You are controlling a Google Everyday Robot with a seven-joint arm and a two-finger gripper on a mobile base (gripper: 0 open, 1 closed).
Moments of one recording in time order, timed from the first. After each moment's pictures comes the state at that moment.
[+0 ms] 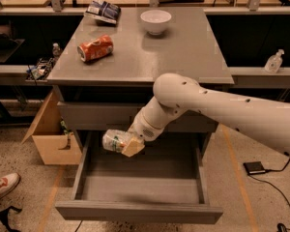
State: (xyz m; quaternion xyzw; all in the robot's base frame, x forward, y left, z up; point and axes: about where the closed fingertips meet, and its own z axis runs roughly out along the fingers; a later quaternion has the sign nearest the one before) arm 0.524 0.049 0.667 -0.63 0.72 0.23 0.17
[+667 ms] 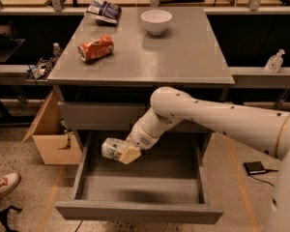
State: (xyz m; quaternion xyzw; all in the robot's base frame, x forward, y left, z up) arm 0.529 0.061 0.613 -0.62 0.73 0.26 0.15
